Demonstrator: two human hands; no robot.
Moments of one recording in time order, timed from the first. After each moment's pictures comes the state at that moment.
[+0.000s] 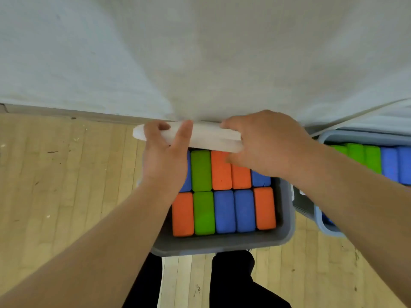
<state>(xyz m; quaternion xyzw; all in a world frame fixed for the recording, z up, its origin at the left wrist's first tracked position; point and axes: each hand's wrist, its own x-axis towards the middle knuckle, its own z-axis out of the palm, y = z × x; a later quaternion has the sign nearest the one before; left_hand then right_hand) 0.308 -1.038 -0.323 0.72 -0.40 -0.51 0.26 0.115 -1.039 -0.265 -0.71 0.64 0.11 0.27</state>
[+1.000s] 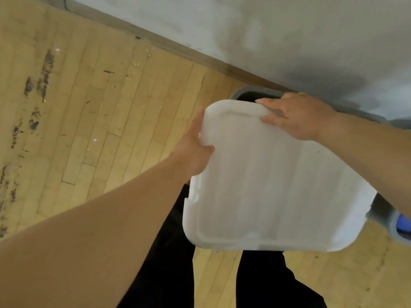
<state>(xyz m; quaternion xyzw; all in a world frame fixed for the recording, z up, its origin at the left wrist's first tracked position) 0.520 -0.974 -0.440 0.70 -0.37 -0.61 0.04 0.249 -1.063 -0.451 -0.74 0.55 0.24 0.31</state>
